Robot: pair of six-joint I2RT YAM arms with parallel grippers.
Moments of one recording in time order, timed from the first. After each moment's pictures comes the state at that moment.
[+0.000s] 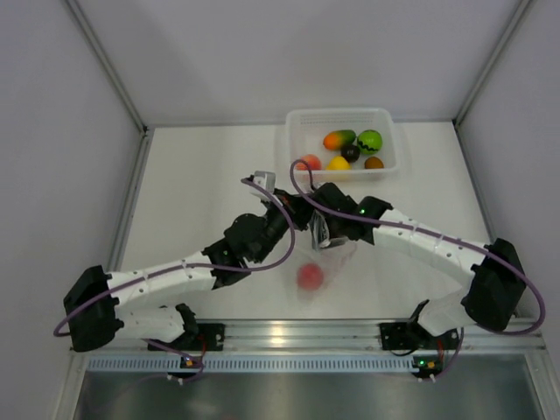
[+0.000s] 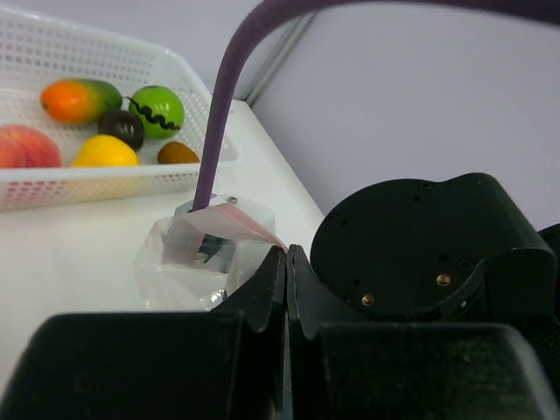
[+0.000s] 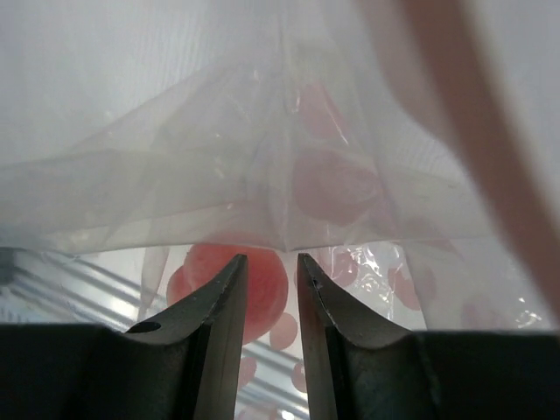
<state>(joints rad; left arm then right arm) -1.10 1.20 0.76 0.58 -0.43 -0.61 0.89 1.40 1.10 -0.77 0.07 0.52</state>
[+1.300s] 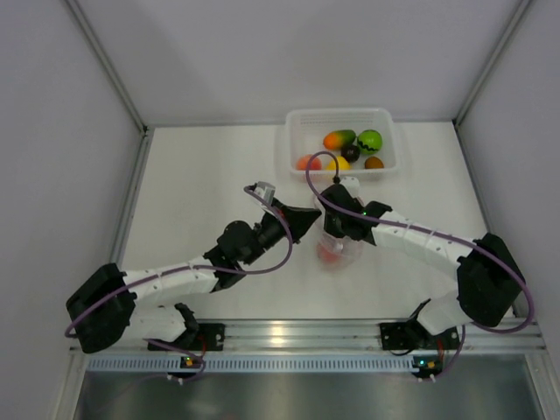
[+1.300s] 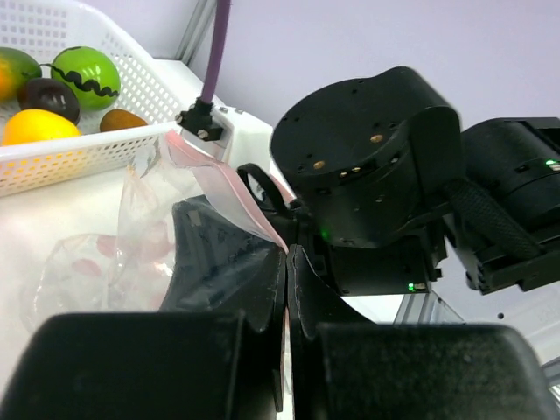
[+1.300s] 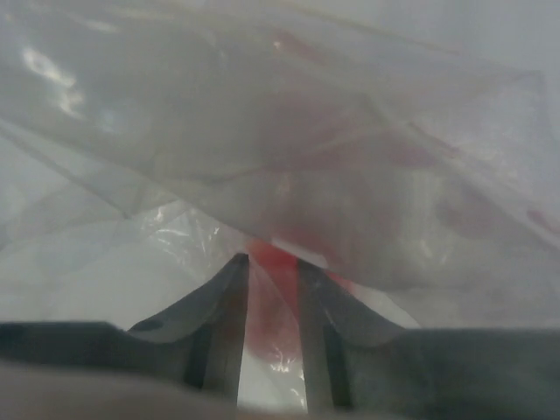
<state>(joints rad) -0.95 1.23 0.57 0.84 -0.05 -0.58 0.78 1.45 0.99 -0.51 0.34 0.71</state>
